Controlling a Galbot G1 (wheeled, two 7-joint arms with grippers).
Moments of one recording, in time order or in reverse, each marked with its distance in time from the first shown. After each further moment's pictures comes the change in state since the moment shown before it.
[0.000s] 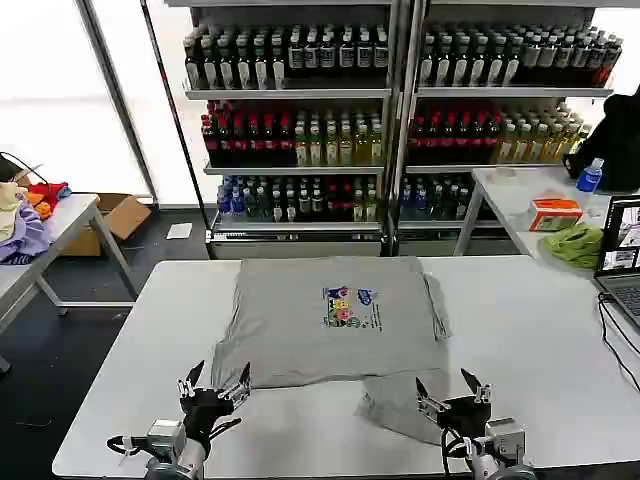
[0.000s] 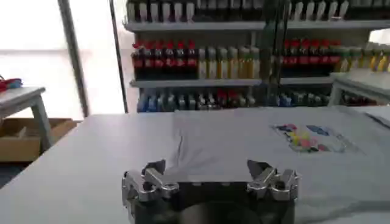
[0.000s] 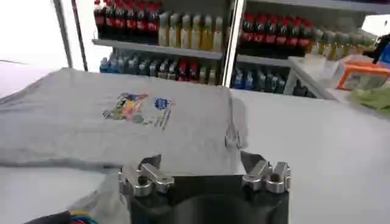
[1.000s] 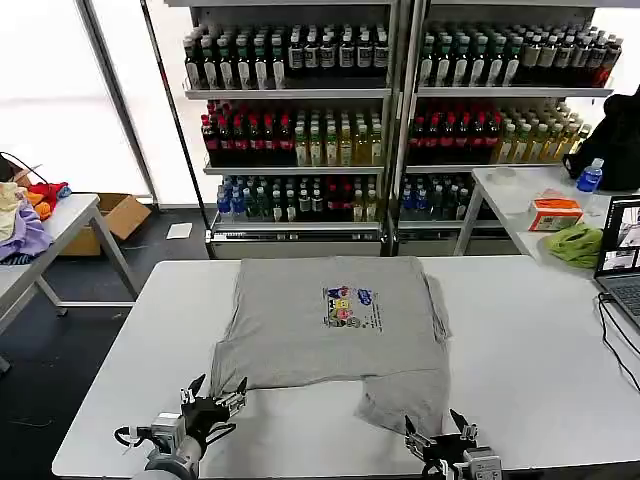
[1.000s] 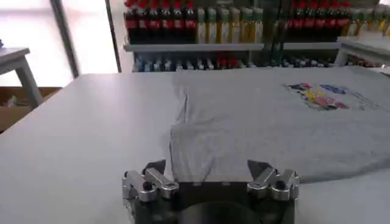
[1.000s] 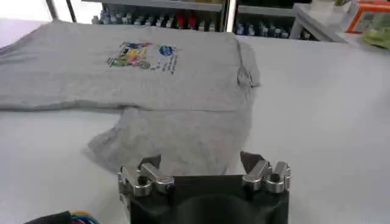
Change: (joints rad) left arm -0.056 0.040 -0.013 0.129 -0.063 0.024 0.031; right arm -0.012 0.048 -0.097 -0.074 -0.012 -0.006 0.080
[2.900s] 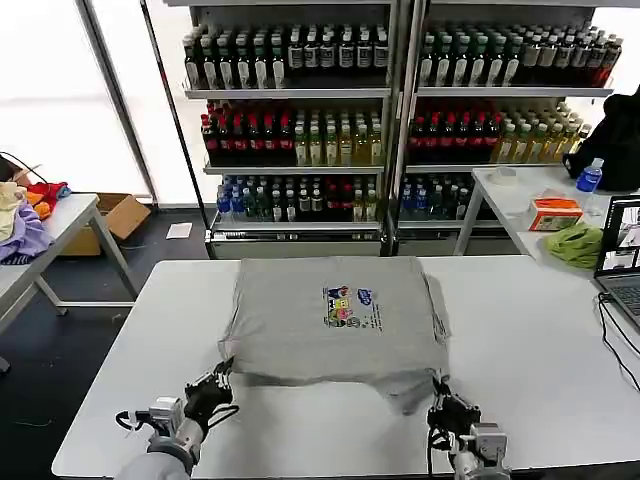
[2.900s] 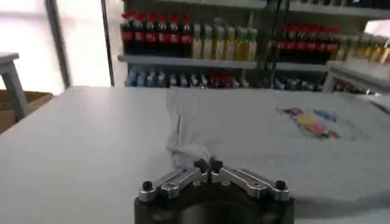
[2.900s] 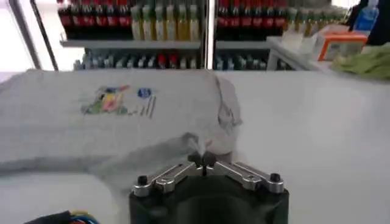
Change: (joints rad) left arm -0.092 0.002 0.016 -0.006 -0.088 -0.048 0.002; right arm 0.180 0.083 0.066 -0.081 -0.126 0.169 -0.099
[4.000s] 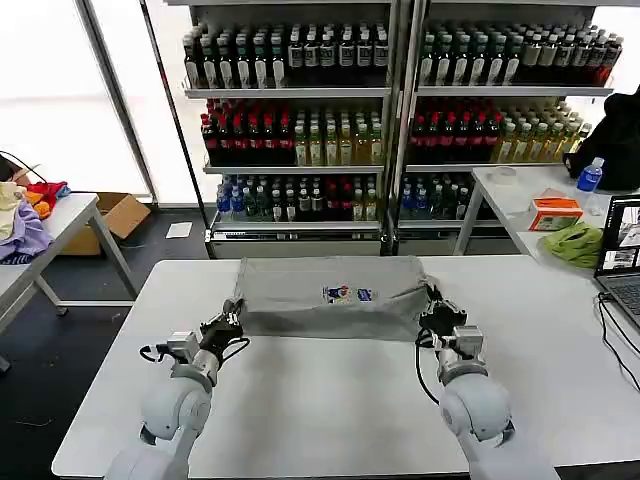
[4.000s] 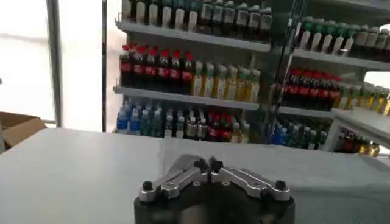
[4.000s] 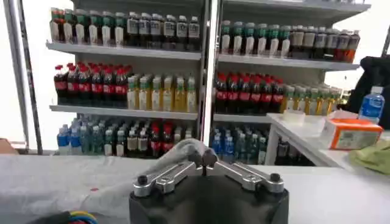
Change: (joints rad) left arm -0.387 0.005 0.092 0.336 -0.094 -0.021 -0.023; right arm 0.517 0.070 -0.083 -0.393 -0.016 -0.028 -0.073
